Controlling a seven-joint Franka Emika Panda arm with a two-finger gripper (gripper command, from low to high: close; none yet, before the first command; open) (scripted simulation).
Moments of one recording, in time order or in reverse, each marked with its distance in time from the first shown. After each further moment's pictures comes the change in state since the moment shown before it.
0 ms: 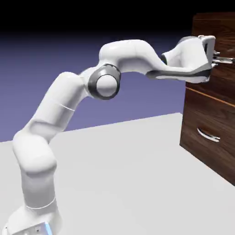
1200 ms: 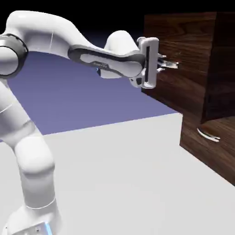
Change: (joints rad) arm -0.063 -0.996 0.233 -1.192 -0.388 -0.245 0.303
